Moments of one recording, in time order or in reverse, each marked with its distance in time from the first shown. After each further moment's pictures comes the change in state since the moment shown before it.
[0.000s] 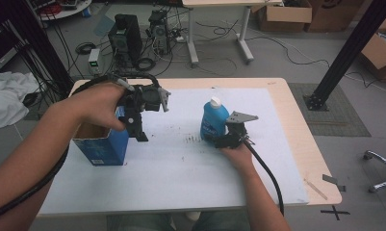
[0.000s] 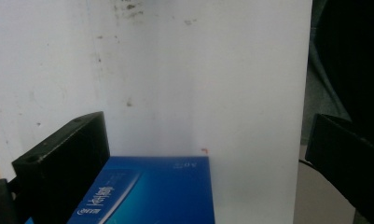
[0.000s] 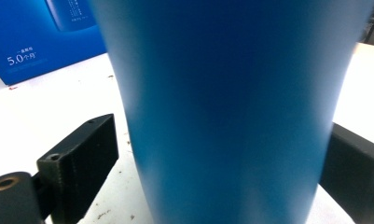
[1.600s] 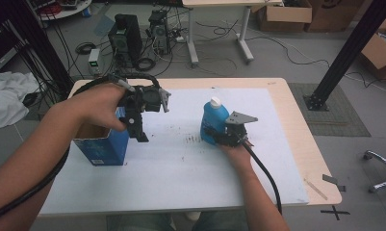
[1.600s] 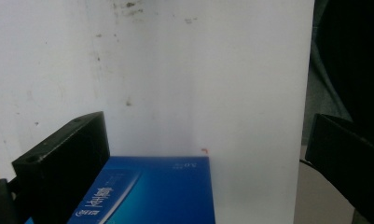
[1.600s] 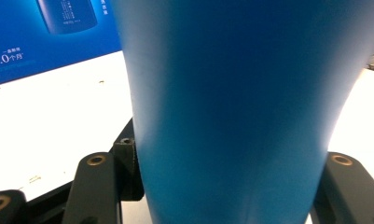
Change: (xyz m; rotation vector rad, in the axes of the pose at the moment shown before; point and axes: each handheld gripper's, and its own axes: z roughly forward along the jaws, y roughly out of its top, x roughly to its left) left arm 0.001 0.000 0.004 0.004 -0.003 -0.006; right arm 0.005 0.002 -0.001 -0.034 -0.053 -0.054
